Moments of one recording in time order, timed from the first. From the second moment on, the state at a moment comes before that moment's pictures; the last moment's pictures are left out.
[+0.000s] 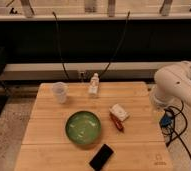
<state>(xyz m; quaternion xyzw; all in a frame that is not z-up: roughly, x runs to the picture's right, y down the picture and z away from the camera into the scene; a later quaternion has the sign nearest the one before) 0.285 0.107 0.684 -0.28 0.02 0.02 0.96</state>
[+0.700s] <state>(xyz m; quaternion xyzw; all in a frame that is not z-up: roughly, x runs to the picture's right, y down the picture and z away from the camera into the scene) 0.247 0.097 0.701 -0.27 0.03 -0.01 0.96</state>
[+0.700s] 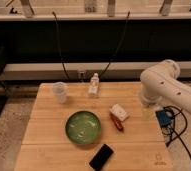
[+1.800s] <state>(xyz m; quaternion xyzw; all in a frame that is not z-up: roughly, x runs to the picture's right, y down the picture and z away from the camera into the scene) 0.207 0.080 0.727 -0.24 0.02 -0.07 0.97</state>
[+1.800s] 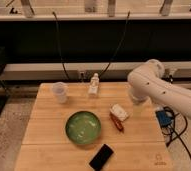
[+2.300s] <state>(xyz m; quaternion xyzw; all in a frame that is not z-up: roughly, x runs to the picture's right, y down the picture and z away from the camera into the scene) 0.199 0.079 0.734 -0.24 0.01 -0.09 0.97</state>
